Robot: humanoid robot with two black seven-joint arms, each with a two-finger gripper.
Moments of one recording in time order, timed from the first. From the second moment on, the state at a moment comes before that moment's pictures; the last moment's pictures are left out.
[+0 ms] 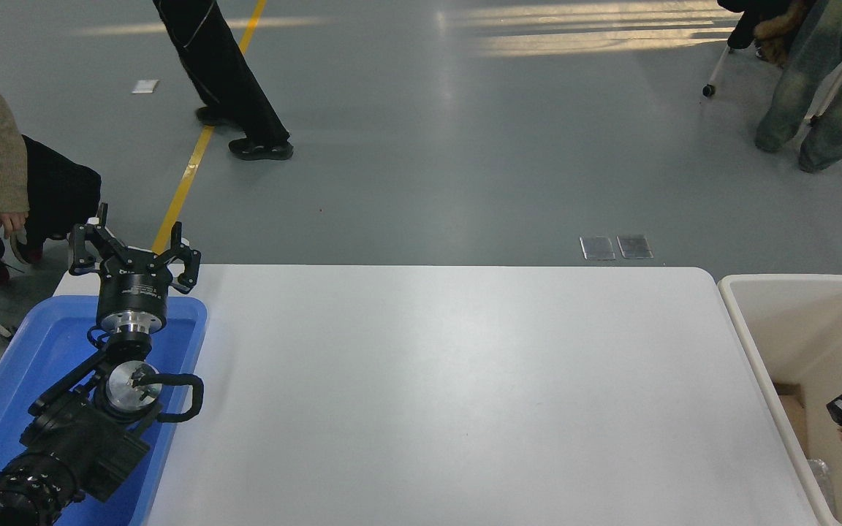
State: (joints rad) left arm -0.61 0.18 -0.96 -0.40 -0.12 -0.52 -0.59; right arm 0.60 -0.44 -0.54 0.11 -0.03 0.14 -0.12
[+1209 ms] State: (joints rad) left arm -0.61 0.18 -0.96 -0.40 -0.12 -0.52 -0.59; right arm 1.65 -0.75 -1.09 1.18 -0.11 0.17 -0.12
